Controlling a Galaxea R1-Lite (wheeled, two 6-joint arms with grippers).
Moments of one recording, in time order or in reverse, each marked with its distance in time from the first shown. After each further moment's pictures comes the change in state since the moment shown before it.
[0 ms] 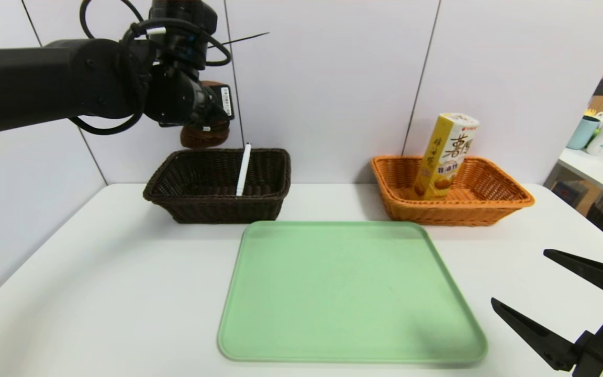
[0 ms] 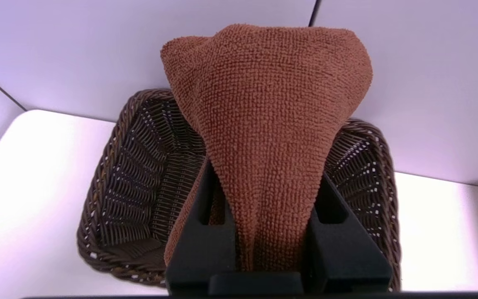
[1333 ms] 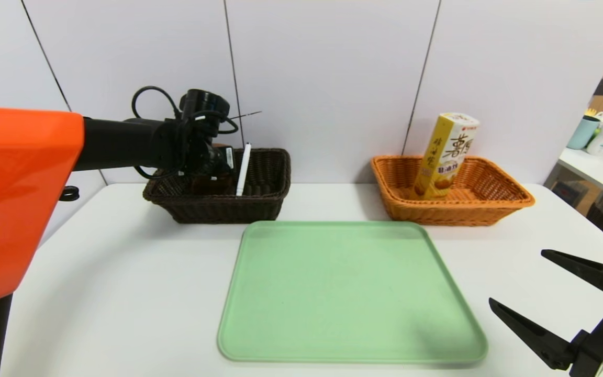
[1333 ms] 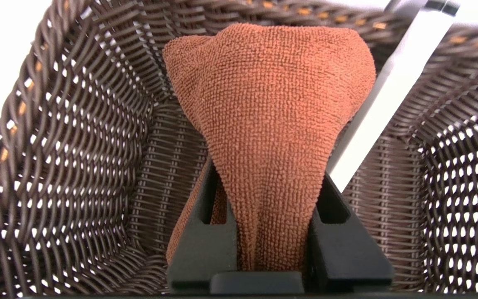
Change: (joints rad) left arm 0.116 0.201 0.098 -0.090 -0.130 -0.041; right arm 0.000 0.011 -0.002 0.001 0.000 -0.005
